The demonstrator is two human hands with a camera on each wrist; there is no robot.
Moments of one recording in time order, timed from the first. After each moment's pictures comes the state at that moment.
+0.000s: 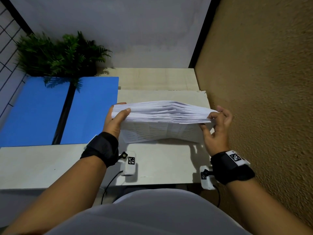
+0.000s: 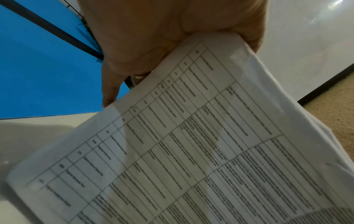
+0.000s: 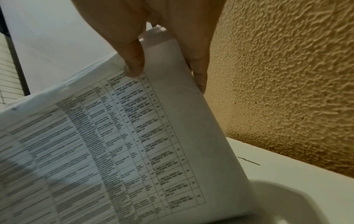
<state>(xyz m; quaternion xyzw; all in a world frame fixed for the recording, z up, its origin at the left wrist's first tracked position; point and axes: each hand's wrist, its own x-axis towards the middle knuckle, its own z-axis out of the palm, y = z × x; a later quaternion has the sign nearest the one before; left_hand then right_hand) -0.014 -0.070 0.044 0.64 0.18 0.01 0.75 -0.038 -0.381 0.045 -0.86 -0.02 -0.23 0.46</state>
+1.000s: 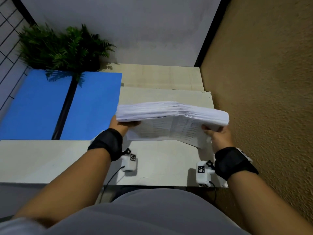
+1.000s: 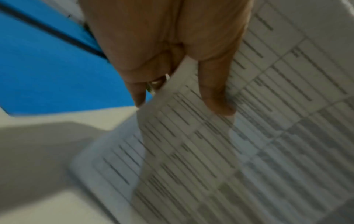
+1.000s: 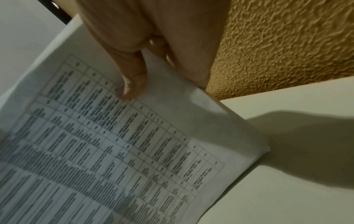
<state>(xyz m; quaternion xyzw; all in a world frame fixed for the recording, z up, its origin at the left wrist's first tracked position) -0.005 -0.083 0.034 0.71 0.20 -0.03 0.67 -0.012 -0.389 0.033 -0.68 0.23 -0.02 0.69</state>
